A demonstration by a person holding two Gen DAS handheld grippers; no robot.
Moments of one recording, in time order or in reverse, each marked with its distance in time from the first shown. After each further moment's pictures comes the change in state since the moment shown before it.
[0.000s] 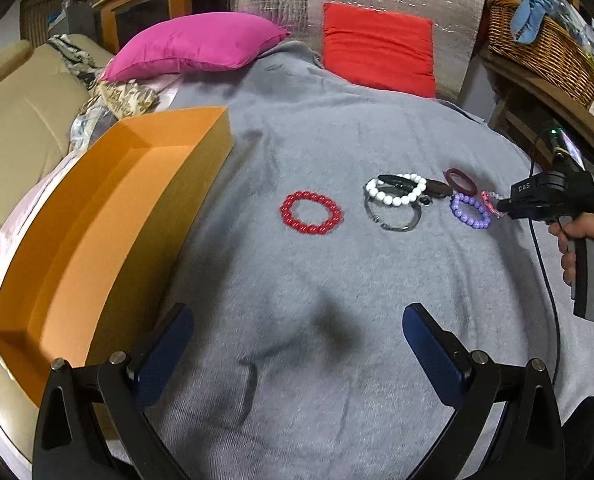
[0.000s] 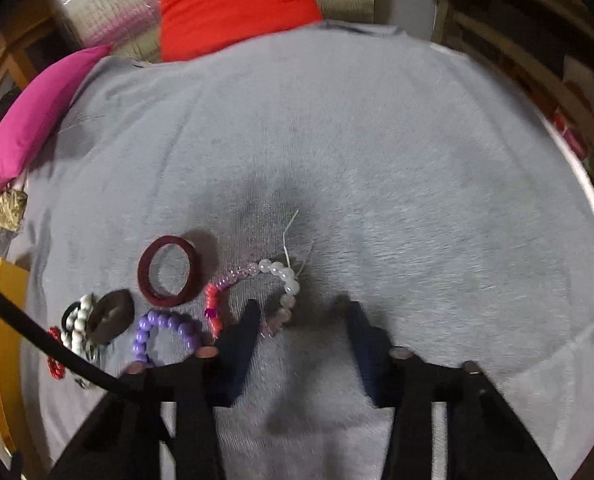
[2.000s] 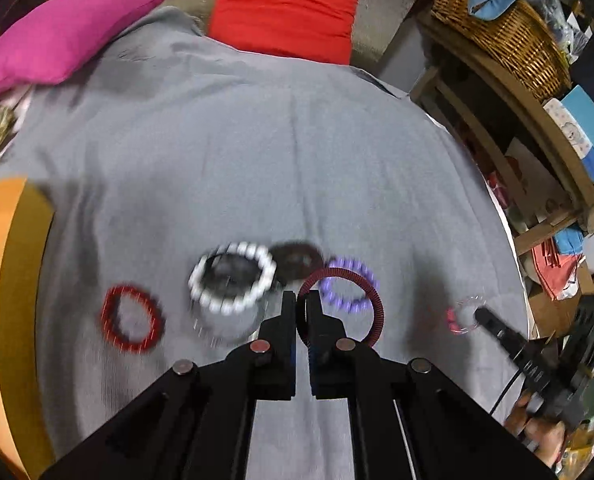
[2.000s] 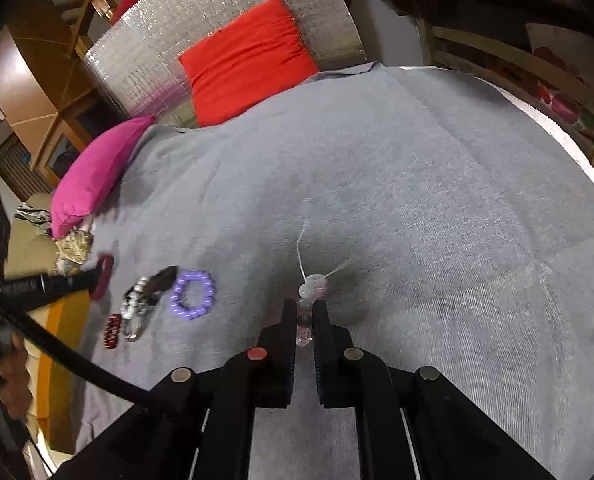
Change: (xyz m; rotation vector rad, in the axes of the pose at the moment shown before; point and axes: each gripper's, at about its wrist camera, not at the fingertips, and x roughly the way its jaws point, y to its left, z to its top) left arm 0.068 -0.092 0.130 0.058 0.227 -0.329; right arm -0.084 -0.080 -0.090 0.093 -0.240 0.271
